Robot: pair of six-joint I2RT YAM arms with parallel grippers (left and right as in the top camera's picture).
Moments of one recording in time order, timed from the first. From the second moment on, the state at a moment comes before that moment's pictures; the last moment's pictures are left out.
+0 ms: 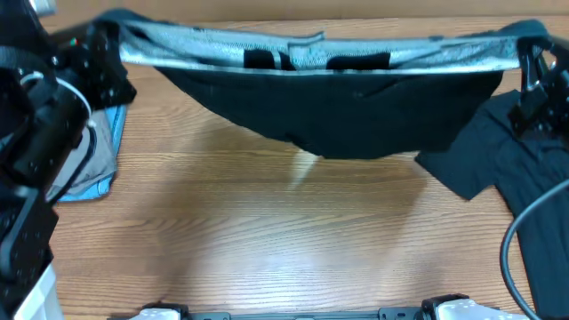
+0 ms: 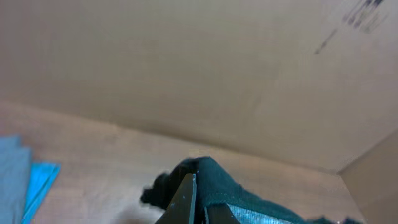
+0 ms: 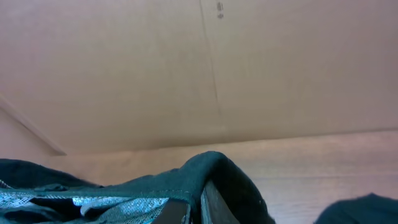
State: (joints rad) left arm -0.08 1.41 2.37 -1.26 0.07 -0.42; right arm 0.17 1.41 2.57 -1.43 0.00 0.25
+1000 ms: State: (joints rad) left arm -0.08 1.19 2.38 -1.35 0.14 -0.42; right arm 0.16 1.28 2.57 -1.50 -0.12 0.25
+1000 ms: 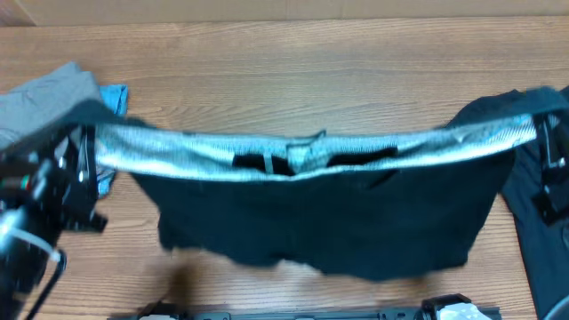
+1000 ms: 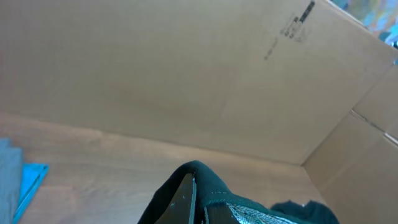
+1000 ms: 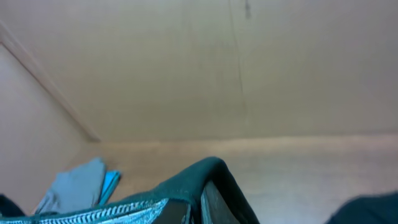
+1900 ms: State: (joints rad) left arm -0.08 1.17 2.37 -1.56 0.28 -0.42; right arm 0.16 1.22 2.57 -1.62 -0.18 0.23
